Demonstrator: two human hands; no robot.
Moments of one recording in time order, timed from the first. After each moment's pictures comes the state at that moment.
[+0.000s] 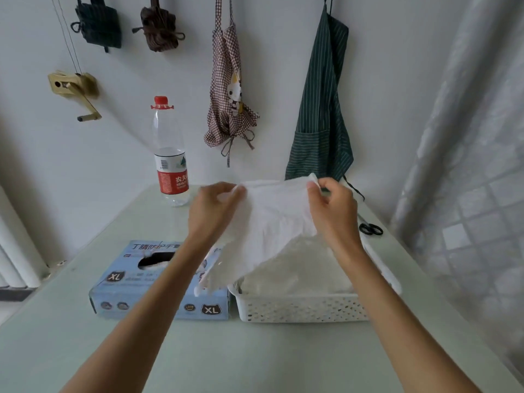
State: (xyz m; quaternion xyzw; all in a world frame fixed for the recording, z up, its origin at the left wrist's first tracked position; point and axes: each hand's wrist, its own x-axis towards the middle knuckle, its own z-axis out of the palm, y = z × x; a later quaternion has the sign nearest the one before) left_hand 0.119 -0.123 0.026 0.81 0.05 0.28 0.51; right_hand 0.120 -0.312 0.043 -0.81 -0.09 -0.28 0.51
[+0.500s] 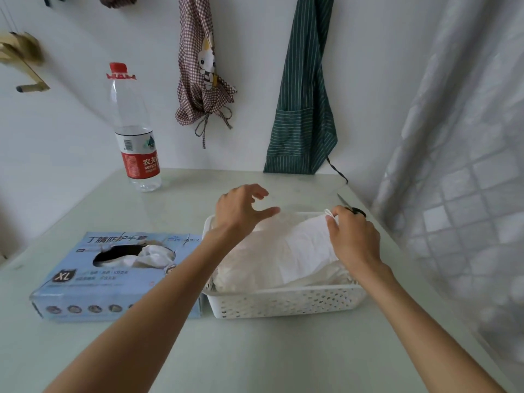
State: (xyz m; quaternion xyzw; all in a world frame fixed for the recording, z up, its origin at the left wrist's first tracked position) left_hand 0.184 -0.191 -0.022 0.93 -0.05 0.21 0.30; right_hand 0.153 -0.394 -0.028 -0.97 0.02 -0.22 0.12
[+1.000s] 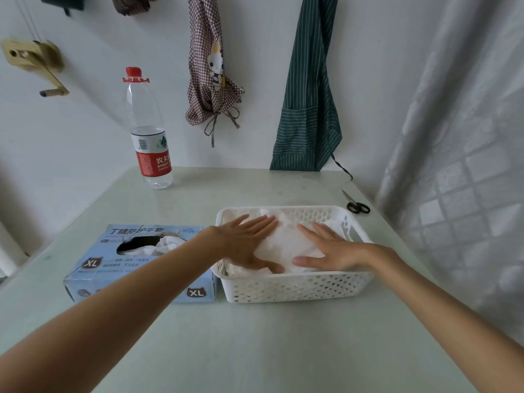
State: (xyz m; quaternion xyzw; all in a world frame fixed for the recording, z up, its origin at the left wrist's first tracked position) left_hand 0.144 -0.166 -0.037 0.95 -0.27 -0.12 -0.11; right_hand 0.138 -0.393 -0.028 -0.95 -0.18 0.25 0.10
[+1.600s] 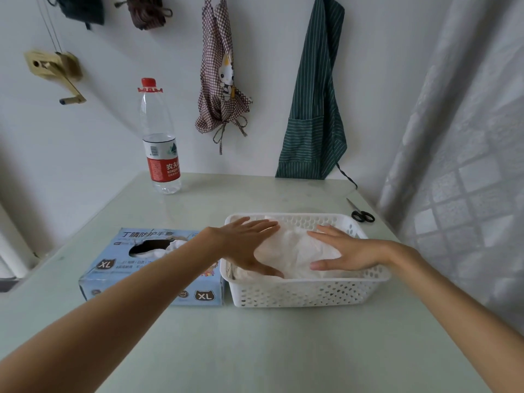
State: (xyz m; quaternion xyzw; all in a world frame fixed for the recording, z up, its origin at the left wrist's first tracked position) left_hand 0.140 -0.154 -0.025 0.95 -0.28 -0.10 -0.06; right_hand 0.140 -0.401 -0.004 -0.94 -0.20 0.26 0.08
